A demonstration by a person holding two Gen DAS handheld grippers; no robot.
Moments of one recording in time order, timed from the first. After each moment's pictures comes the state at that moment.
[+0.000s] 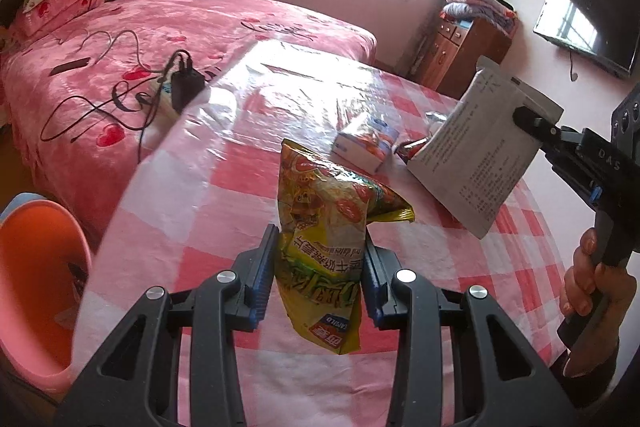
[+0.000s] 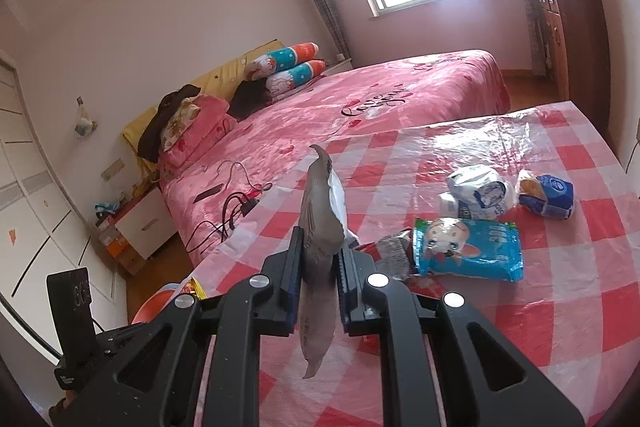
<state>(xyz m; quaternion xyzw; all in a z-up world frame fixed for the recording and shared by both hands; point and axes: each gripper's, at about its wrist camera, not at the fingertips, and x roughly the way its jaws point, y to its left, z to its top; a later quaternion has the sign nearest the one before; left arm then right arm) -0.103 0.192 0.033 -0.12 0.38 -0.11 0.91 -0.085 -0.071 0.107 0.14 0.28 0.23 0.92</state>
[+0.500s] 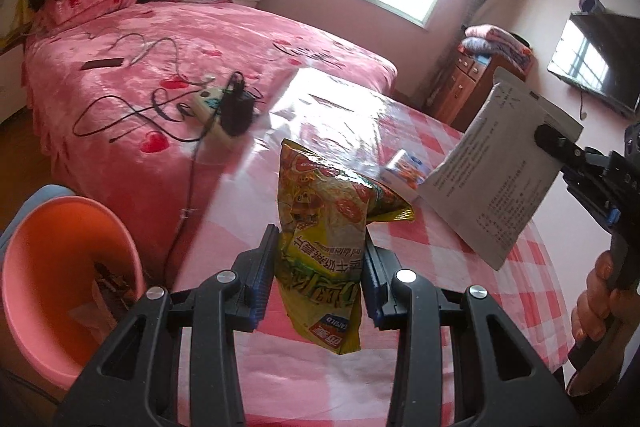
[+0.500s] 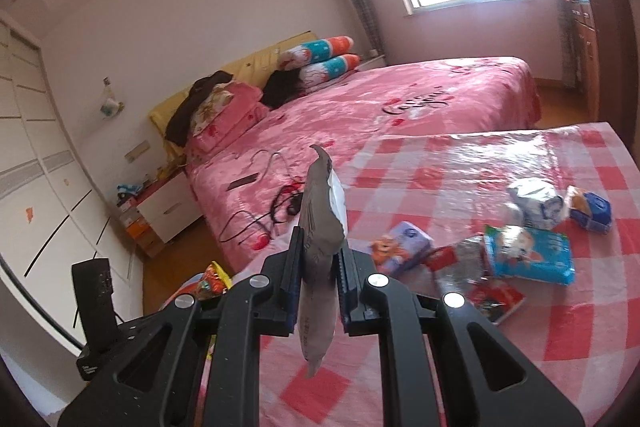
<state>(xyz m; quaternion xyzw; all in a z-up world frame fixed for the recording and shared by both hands) -0.122 0.249 0.044 -0.16 0.35 -0.07 0.92 -0.095 -0.007 0.135 0.11 0.28 0.29 0.91</state>
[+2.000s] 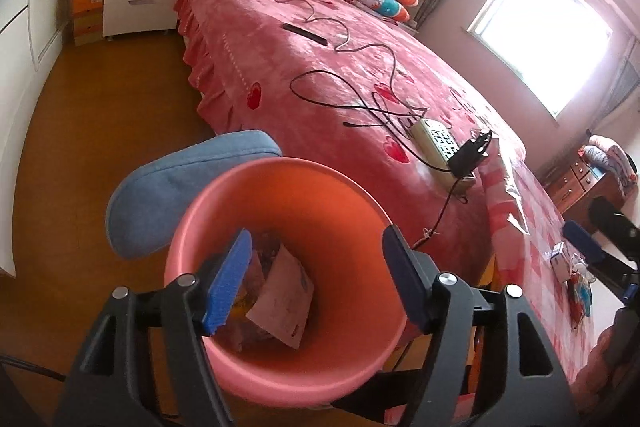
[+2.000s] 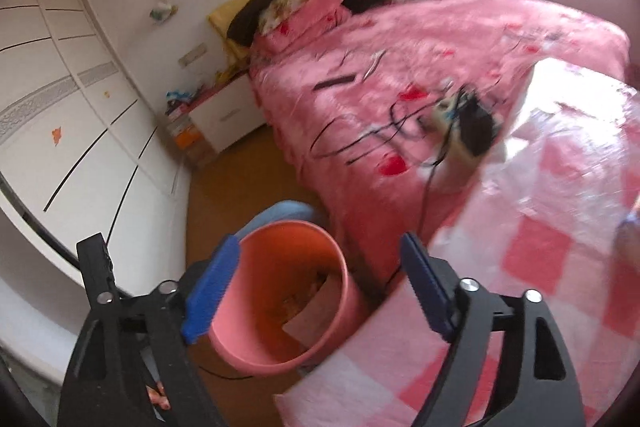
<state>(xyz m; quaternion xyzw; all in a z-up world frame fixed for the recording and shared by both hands) -0.188 0.452 -0.011 -0.28 0.34 0.17 0.88 -0.095 0.221 0.080 0.04 0.38 0.39 0.84</state>
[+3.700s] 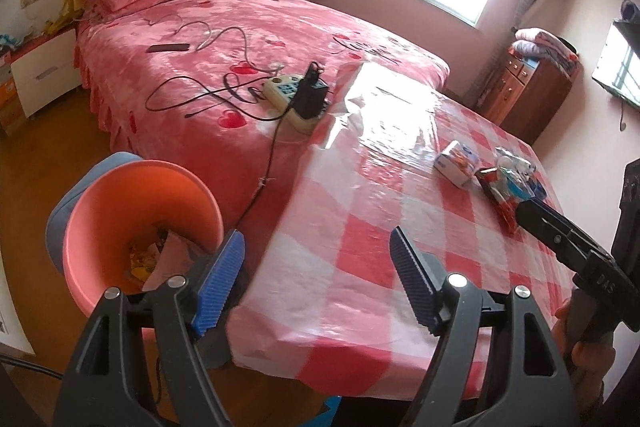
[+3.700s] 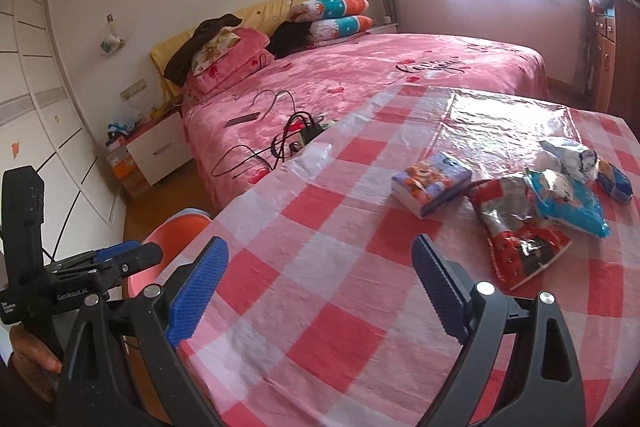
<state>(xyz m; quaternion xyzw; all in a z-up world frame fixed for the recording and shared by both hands) -0.168 0.270 0.056 -0.15 0.38 0.03 0.91 -0.134 0.030 0.081 0.03 0.34 0.28 0.90</state>
